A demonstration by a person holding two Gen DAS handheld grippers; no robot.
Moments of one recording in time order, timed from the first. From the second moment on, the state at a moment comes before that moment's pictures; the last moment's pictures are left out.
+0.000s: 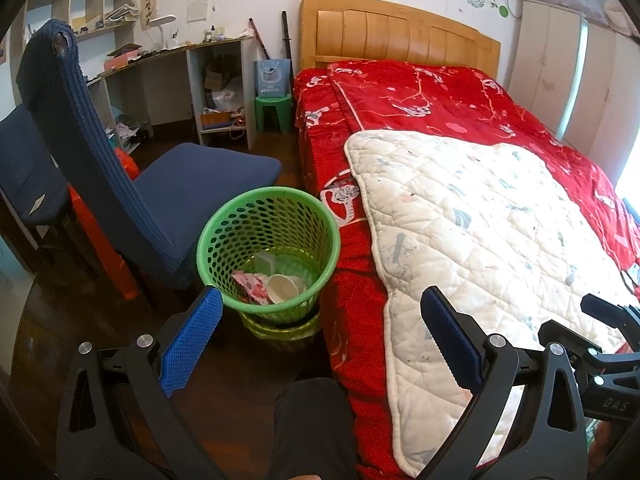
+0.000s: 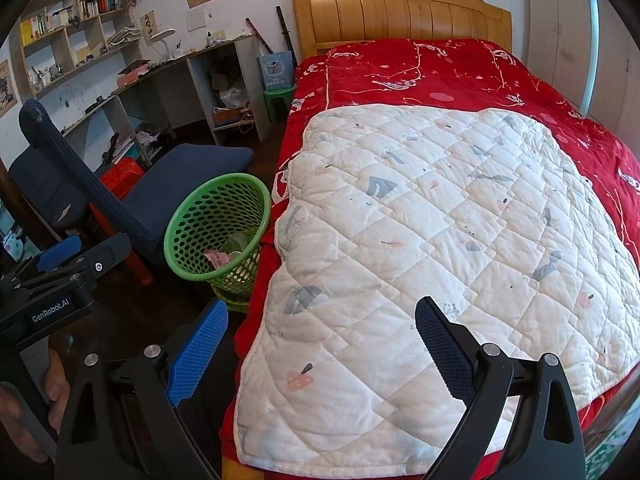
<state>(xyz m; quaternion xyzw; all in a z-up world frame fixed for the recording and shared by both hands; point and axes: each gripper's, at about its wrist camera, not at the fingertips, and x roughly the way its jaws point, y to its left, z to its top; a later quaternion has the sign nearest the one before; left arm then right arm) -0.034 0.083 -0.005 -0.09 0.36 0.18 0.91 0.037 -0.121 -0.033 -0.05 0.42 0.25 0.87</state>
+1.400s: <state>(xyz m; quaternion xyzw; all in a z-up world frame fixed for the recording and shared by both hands) -0.046 0.088 0.021 -0.08 0.30 0.23 0.92 0.028 -0.118 -0.014 -0.03 0.37 0.27 0.89</state>
